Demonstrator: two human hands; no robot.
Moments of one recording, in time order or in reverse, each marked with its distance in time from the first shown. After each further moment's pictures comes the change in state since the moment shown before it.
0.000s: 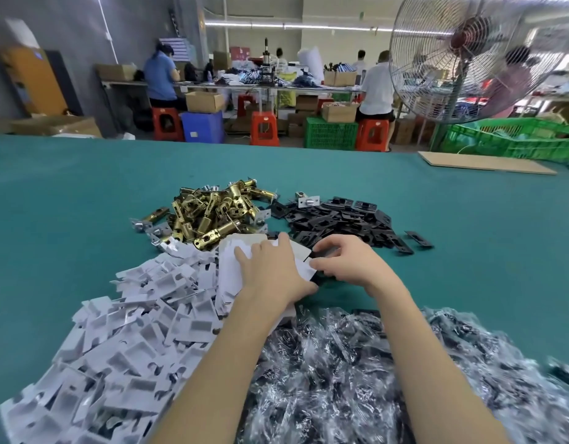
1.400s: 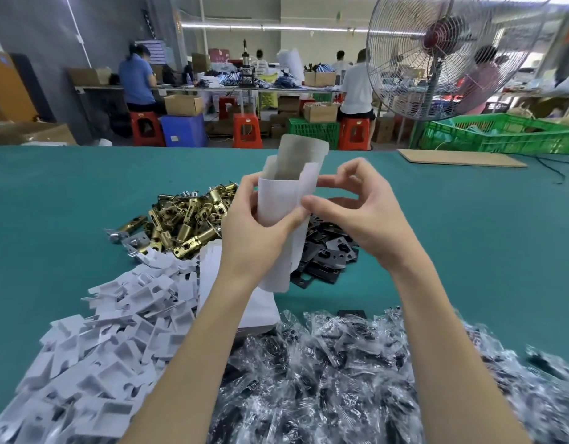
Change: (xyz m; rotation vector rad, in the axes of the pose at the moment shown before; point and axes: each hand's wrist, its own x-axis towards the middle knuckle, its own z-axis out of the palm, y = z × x) left_hand -0.005 0.007 -0.041 -1.232 0.433 0.330; right_hand -0.036 -0.043 -0.051 0.503 0.229 -0.518
